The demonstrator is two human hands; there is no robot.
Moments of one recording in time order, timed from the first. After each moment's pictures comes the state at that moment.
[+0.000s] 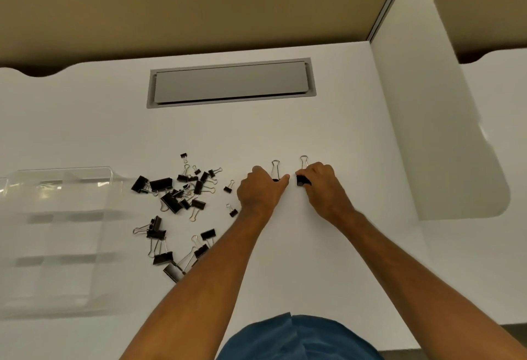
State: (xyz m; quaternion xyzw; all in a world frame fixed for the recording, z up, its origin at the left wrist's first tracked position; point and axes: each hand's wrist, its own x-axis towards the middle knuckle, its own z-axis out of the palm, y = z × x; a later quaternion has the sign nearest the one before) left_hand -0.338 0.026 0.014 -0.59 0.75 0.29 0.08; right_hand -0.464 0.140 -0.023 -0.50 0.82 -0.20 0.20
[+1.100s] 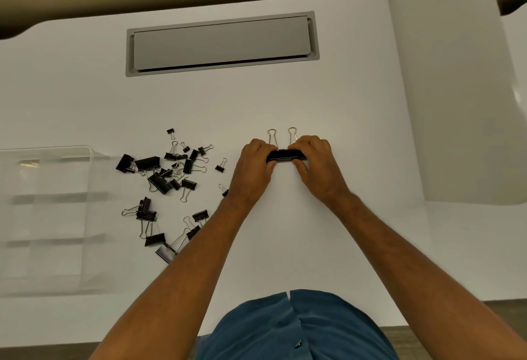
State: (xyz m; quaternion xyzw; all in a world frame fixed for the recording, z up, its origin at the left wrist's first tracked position) left_hand -0.315 0.017 -0.033 -0.35 0.87 0.33 -0.09; right_hand -0.460 0.133 -0.046 -0.50 0.80 -0.29 0.17
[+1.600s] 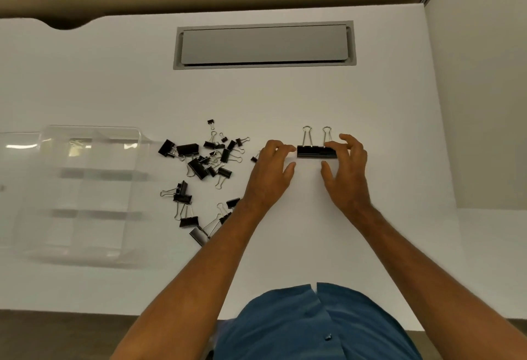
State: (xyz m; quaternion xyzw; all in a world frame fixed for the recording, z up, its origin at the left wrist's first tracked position) left_hand -0.262 0.020 -0.009 -0.36 0.85 0.35 -0.14; right_hand -0.415 0.142 -0.017 -0.43 0.83 -0.34 0.12
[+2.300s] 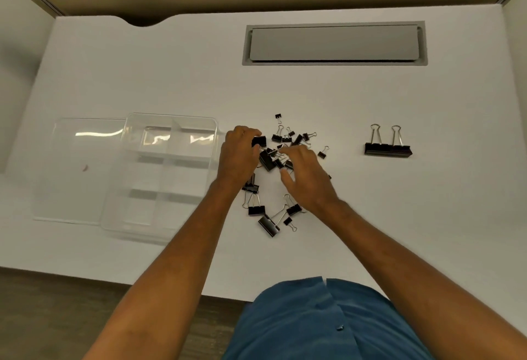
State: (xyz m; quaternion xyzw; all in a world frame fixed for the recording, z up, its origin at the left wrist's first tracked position) left_hand -0.088 -0.110 0.014 -0.47 0.84 0.24 -0.09; right_hand -0.225 0.031 0.011 -0.55 0.75 -0.28 0.25
